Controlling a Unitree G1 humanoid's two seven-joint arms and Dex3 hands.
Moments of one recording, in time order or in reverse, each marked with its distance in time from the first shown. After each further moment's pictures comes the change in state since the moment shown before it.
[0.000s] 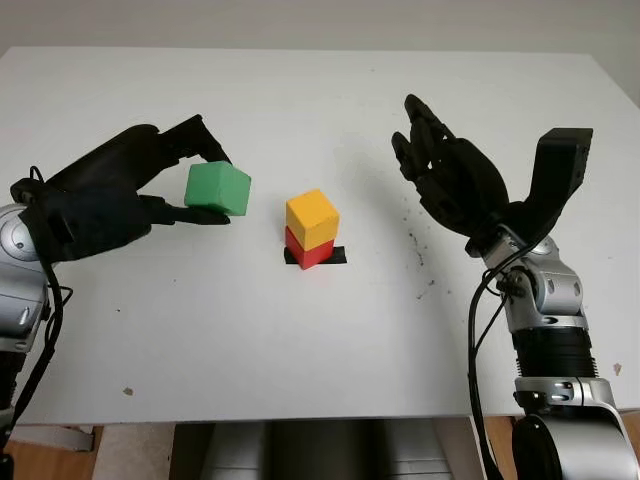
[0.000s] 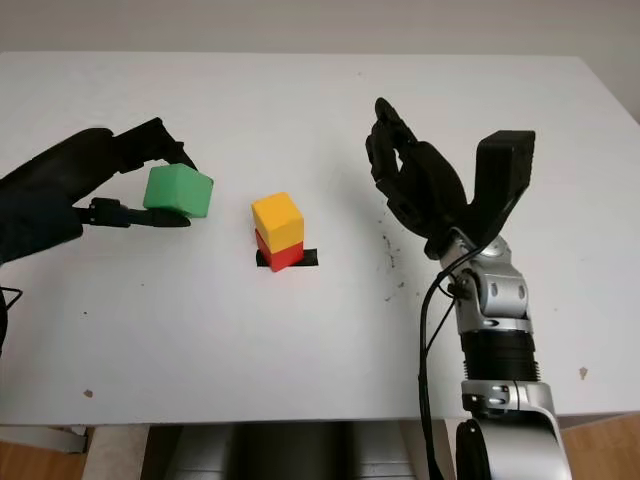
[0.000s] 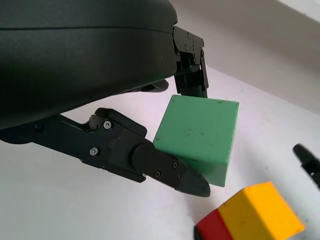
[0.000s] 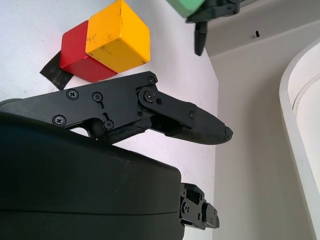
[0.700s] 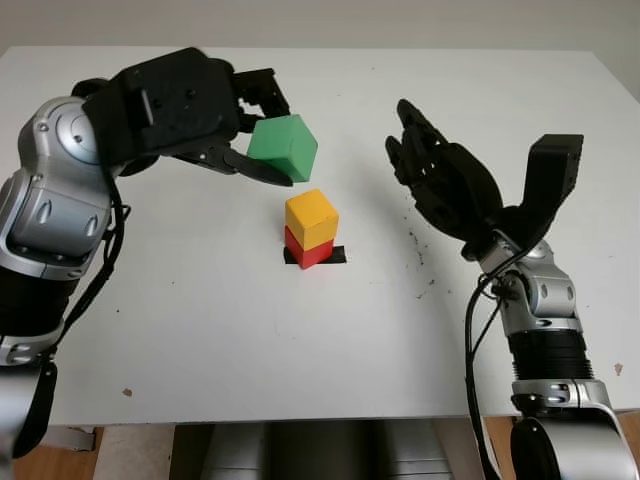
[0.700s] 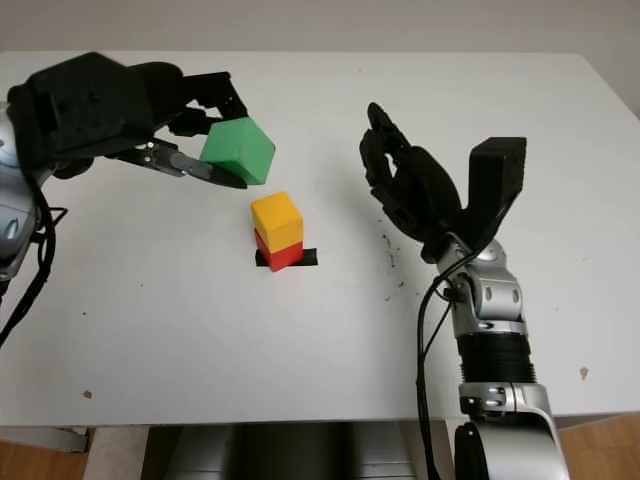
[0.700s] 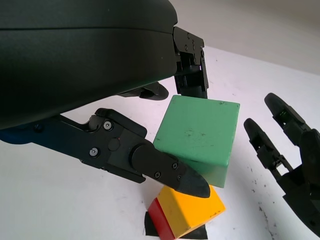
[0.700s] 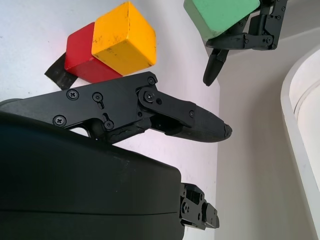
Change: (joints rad) left arm -0.386 -0.082 -0.262 0.010 0.086 0.301 -0.219; right arm 0.008 0.013 0.010 0.025 -0.009 -0.042 0.015
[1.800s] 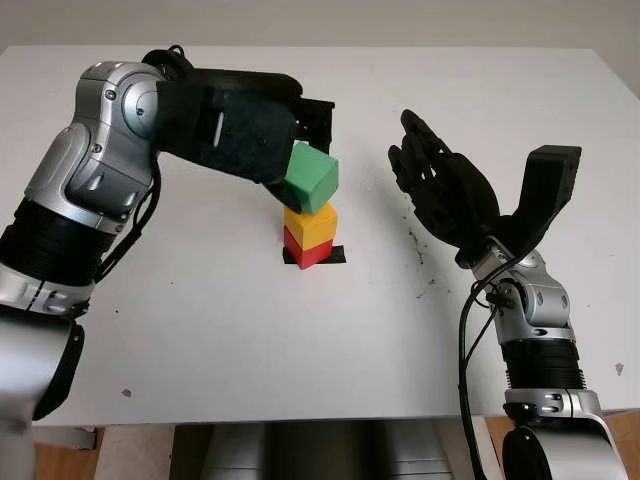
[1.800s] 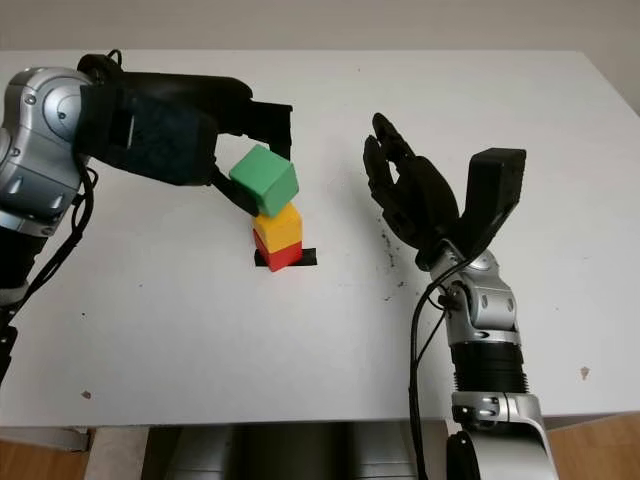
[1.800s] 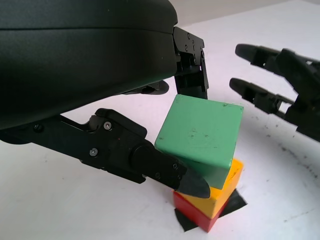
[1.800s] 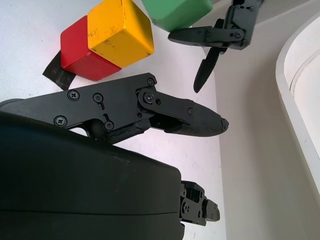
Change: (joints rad) left arm -0.132 -0.040 -0.094 0.300 0.160 -0.567 -0.149; right arm 0.032 0.035 -0.020 -0.037 0.027 0.040 -0.076
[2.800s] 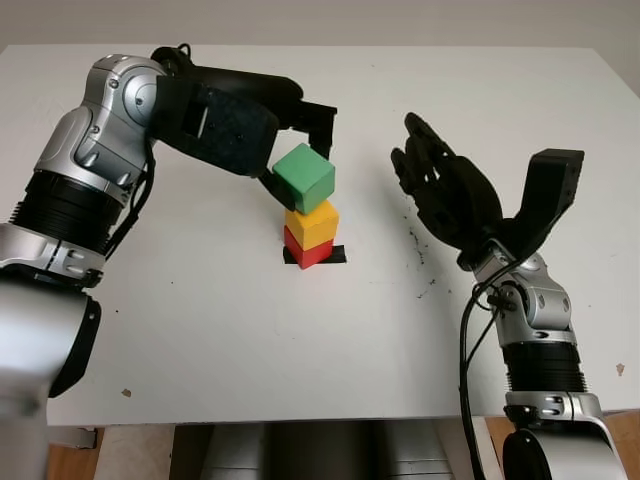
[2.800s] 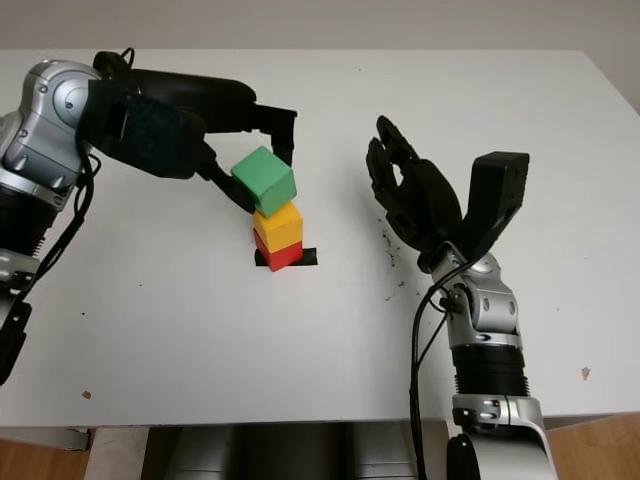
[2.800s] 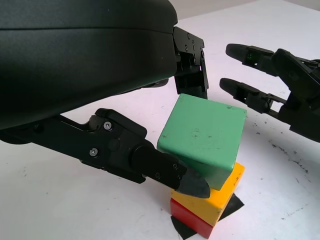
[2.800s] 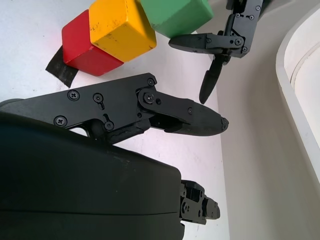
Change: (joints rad) left arm -0.112 -0.069 0.002 0.316 -0.033 -0.240 0.012; right arm 0.014 0.003 -0.008 -0.003 -0.004 -0.007 -0.018
